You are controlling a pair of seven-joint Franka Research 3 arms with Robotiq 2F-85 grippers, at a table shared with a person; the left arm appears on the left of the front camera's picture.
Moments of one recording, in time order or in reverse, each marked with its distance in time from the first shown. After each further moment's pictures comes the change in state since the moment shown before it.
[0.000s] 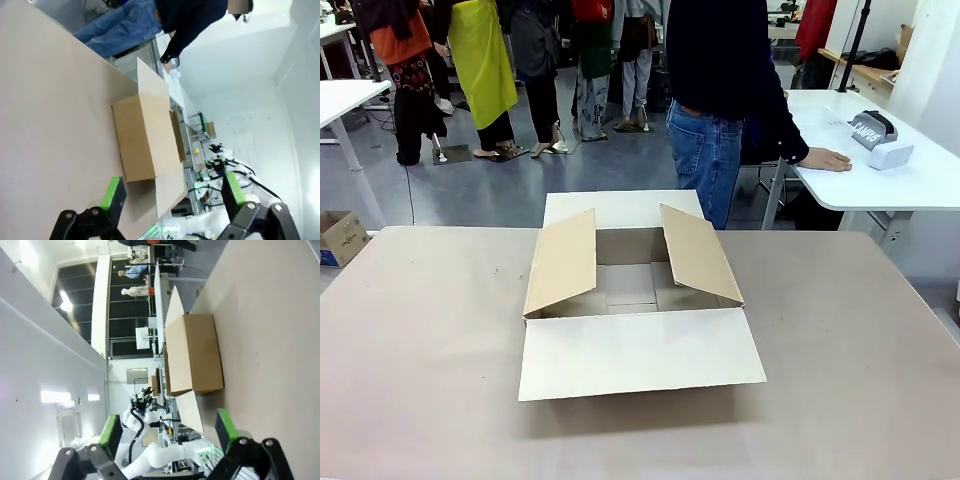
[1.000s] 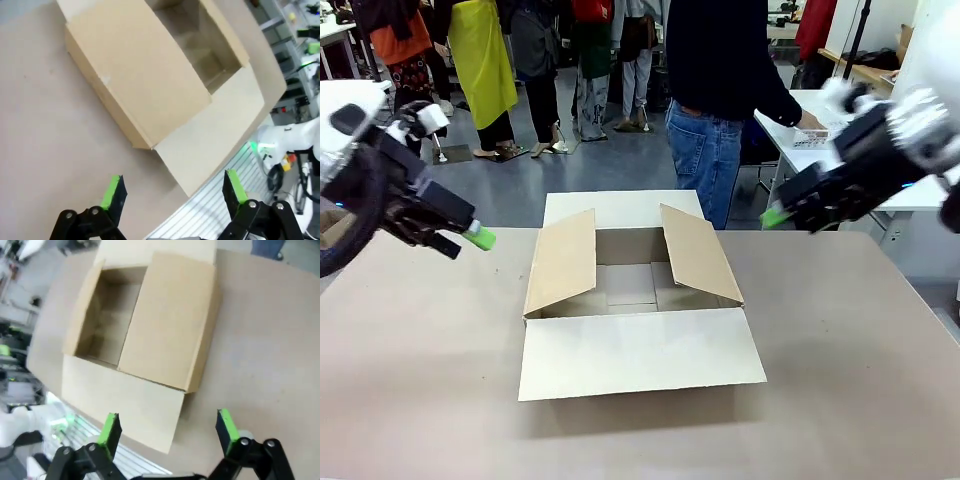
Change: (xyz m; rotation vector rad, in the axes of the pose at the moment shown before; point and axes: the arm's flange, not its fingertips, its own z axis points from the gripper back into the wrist) left arm -0.093 -0.161 -0.284 0.487 0.626 -0.552; right arm -0.154 0.188 -0.344 -0.829 0.320 0.806
